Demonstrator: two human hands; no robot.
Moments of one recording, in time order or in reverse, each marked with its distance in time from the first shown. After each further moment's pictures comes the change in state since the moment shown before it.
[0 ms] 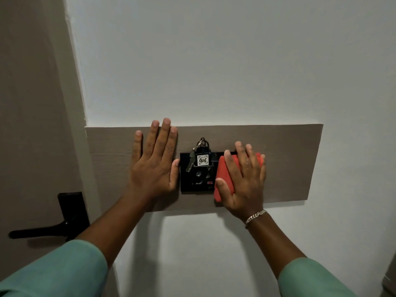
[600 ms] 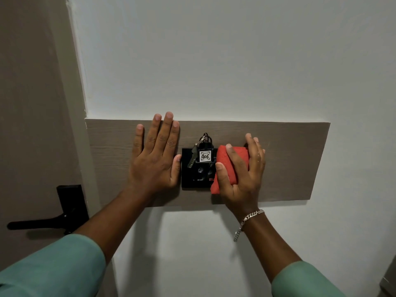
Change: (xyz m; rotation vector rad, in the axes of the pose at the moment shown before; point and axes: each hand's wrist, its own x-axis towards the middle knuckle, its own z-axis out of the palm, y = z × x) left_hand 0.000 -0.001 0.003 0.003 0.028 0.000; right_hand 0.013 -0.015 0.005 0.265 0.158 0.131
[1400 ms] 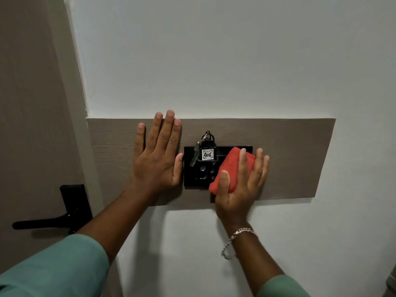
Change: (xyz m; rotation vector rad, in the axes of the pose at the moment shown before) left_hand 0.000 -0.001 -0.001 -0.007 -0.011 0.006; right_hand -0.033 -0.021 0.012 -0.022 0.047 0.288
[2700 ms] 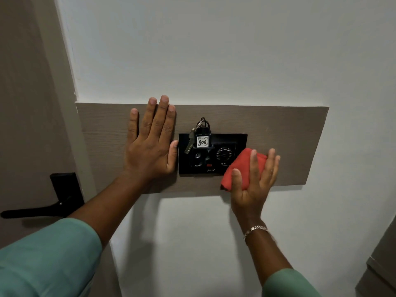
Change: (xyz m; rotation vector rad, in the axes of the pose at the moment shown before) left_hand 0.001 0.000 0.003 0.016 0.034 0.003; right_hand -0.013 0.050 -0.026 -0.047 -0.066 0.011
